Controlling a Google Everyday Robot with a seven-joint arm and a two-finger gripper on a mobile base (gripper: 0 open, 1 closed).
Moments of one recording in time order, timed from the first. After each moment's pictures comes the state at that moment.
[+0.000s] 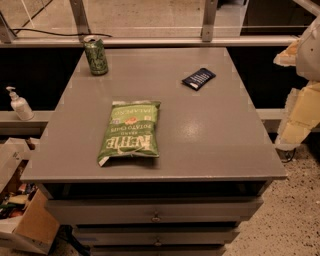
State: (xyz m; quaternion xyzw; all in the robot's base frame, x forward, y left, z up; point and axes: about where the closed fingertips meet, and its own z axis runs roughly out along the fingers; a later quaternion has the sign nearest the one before) arm 0.438 -0.217 0.976 -0.60 0.78 -0.03 0.16
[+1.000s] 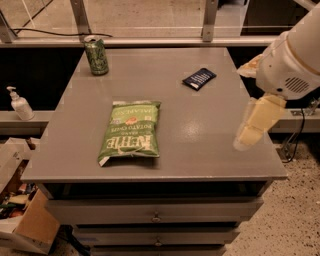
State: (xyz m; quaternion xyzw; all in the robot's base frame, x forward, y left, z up) arm 0.466 -0.168 0.940 -0.61 0.76 0.04 0.22
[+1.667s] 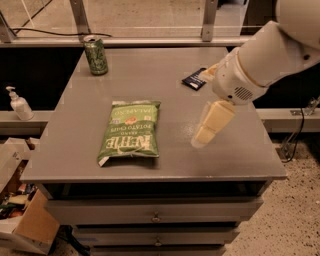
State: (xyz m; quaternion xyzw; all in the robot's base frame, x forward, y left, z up) arm 0.501 -0.096 0.907 -0.62 0.73 0.10 0.27
